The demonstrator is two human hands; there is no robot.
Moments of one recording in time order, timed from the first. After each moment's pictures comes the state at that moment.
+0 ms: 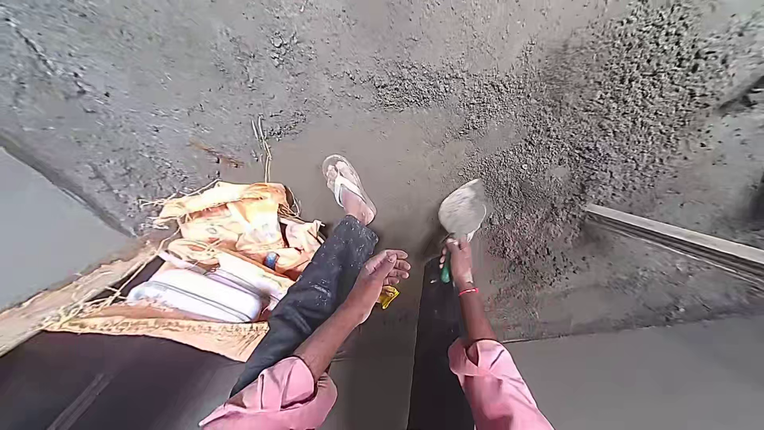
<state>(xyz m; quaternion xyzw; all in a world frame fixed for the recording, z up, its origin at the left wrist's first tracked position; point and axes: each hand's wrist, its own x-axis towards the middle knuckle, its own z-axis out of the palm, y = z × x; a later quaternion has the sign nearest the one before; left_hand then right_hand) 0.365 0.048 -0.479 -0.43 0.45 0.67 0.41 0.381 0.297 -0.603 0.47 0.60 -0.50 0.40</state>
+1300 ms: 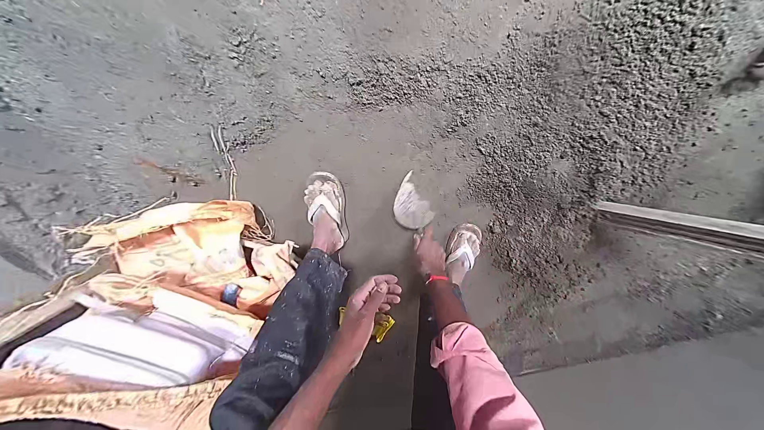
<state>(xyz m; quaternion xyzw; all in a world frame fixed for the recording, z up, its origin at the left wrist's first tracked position) 0.423 0.071 -0.509 -0.41 0.52 0.65 0.38 0.400 0.240 -0.700 0.17 0.83 -0.12 0.52</state>
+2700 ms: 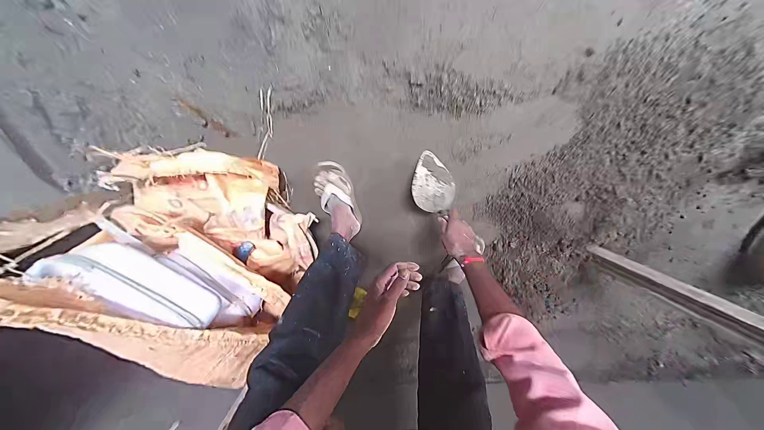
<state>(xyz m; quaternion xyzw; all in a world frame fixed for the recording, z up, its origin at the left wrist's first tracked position) 0.403 0.079 -0.492 -0.43 0.49 0.70 0.30 0.292 0.258 -0.679 -0.02 0.84 -0.07 0.54</state>
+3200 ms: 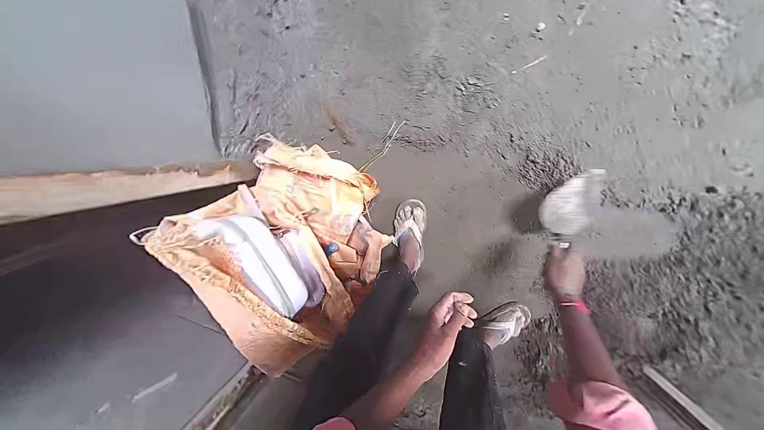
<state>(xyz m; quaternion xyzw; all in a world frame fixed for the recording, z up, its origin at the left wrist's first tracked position) 0.387 0.020 -0.501 -0.50 0.42 0.74 0.14 0.160 0.211 -0.692 0.02 0.91 -0.18 0.36</state>
